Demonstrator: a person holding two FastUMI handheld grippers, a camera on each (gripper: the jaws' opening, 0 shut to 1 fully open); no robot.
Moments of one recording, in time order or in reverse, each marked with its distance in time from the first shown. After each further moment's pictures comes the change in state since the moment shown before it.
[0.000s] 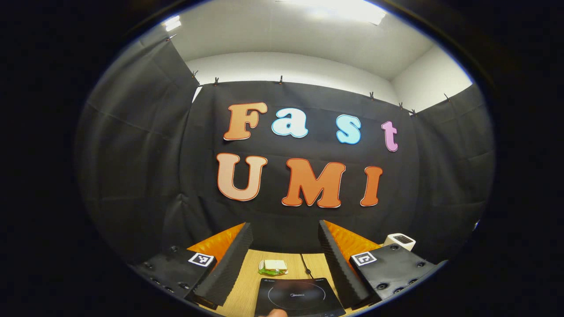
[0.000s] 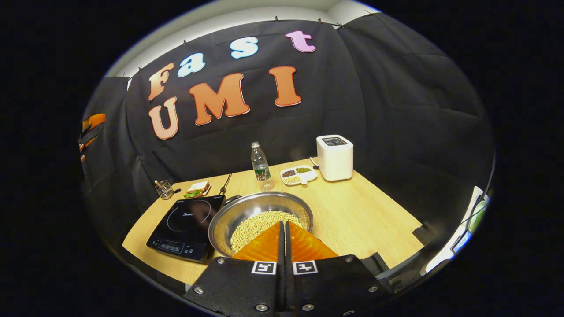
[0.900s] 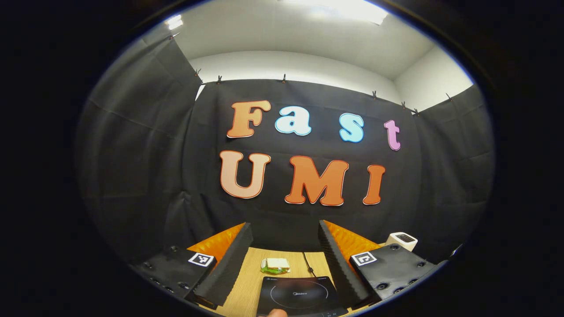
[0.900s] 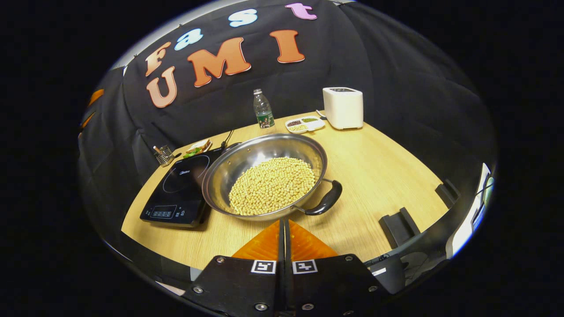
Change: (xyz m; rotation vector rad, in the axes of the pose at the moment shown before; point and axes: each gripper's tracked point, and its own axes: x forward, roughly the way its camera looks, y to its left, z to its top) left arm -0.002 0.013 -0.009 -0.010 0.011 0.020; right arm 0.020 0.021 -0.113 0.002 0.257 0.035
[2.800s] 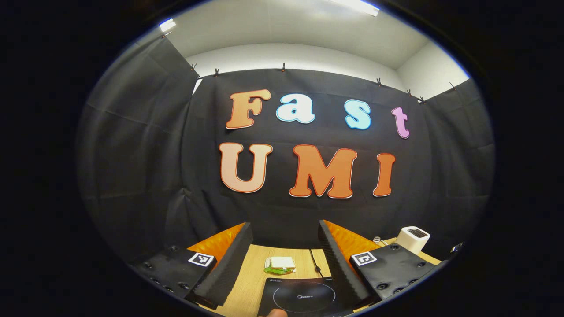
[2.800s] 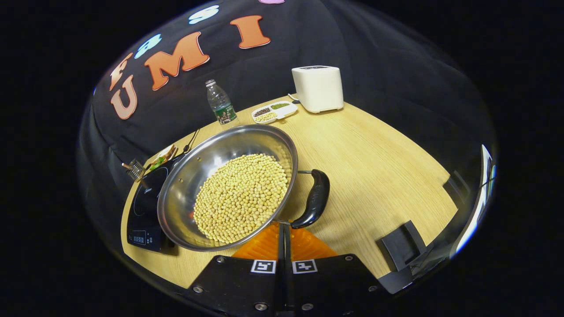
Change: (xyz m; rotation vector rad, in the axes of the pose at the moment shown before) left arm 0.055 -0.009 -0.026 0.041 0.056 0.027; right arm 0.076 -0.050 0.024 0.145 0.089 -0.124
